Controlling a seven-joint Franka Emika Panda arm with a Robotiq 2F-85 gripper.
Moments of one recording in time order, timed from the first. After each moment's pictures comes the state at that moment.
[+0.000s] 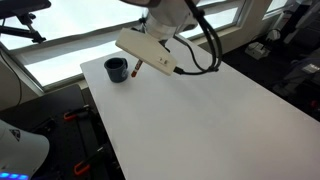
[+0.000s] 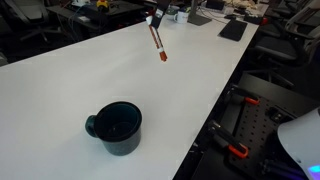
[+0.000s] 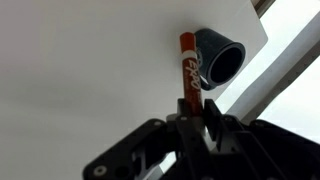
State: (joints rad) arm -0.04 -0.01 -0.16 -2.40 0.70 2.12 -1.31
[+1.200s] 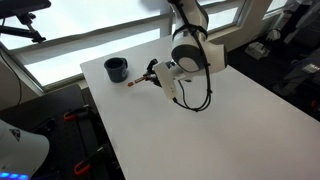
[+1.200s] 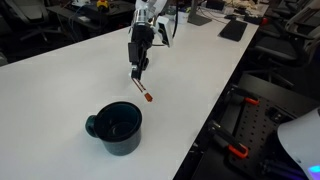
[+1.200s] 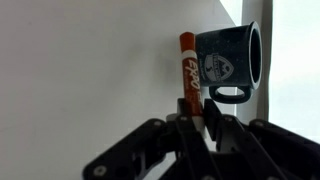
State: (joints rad) arm -0.13 0.72 -0.03 -1.84 0.71 1.78 -0.93
